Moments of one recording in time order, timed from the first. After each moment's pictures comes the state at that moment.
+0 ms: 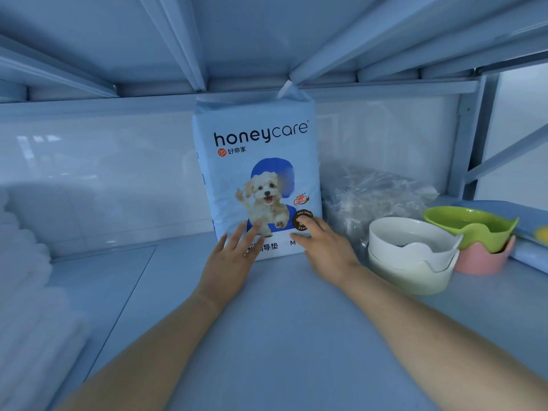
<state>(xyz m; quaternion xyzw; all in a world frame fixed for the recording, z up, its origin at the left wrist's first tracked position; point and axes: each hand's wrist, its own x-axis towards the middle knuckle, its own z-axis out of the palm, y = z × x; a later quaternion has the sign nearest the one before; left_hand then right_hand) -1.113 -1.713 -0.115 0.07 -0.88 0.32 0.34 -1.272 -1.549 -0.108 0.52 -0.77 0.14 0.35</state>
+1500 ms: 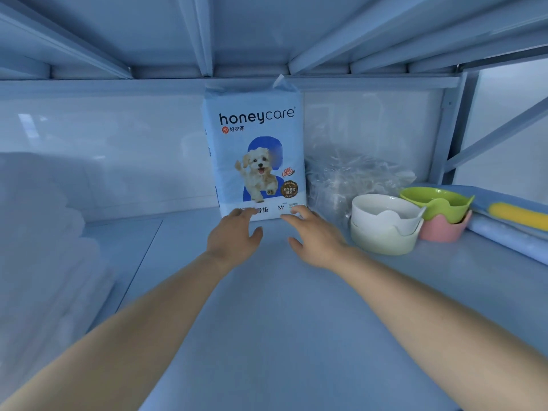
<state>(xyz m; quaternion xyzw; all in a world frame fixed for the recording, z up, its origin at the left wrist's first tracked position) -1.073 -1.641 -0.082 0.24 -0.93 -0.09 0.27 -1.192 -1.498 -0.084 0.53 -0.82 0.15 0.15</state>
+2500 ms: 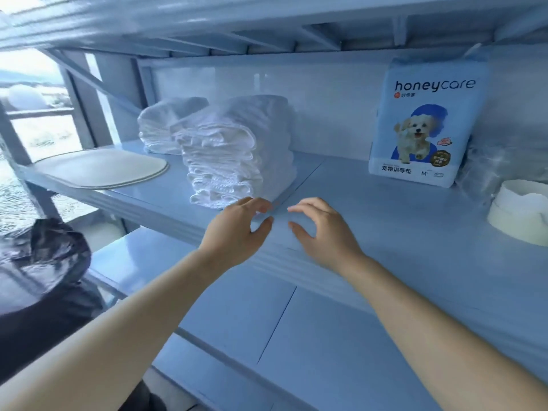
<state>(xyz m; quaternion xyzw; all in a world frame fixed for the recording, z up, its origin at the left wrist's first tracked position) -0.756 -1.447 -0.089 0.45 -0.81 -0.06 0.37 -0.939 -1.412 -0.095 0.74 -0.55 0.38 0.00</state>
